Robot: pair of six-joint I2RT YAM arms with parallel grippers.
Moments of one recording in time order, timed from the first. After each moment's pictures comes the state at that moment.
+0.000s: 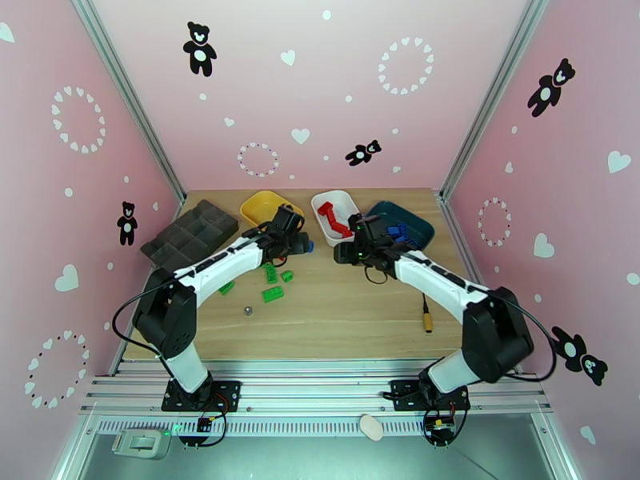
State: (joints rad) left arm -0.59 1.75 1.30 -0.50 -0.21 -0.59; right arm 0.52 1.57 1.10 -0.37 -0.12 0.41
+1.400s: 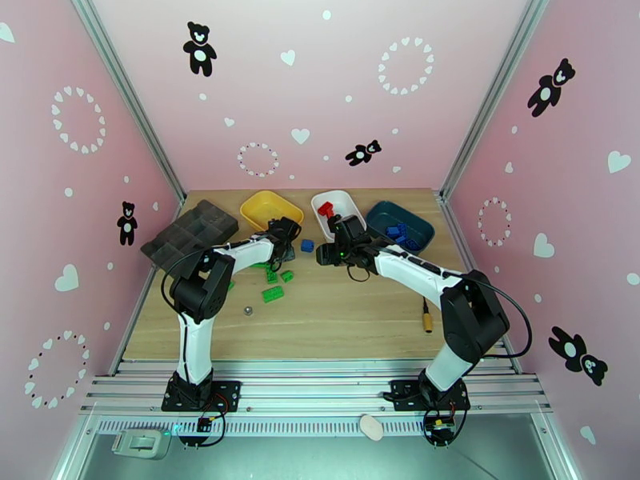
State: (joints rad) left arm -0.49 2.06 1.38 -0.44 -0.30 -0.66; right arm 0.60 1.68 1.18 -0.36 -0.12 0.42
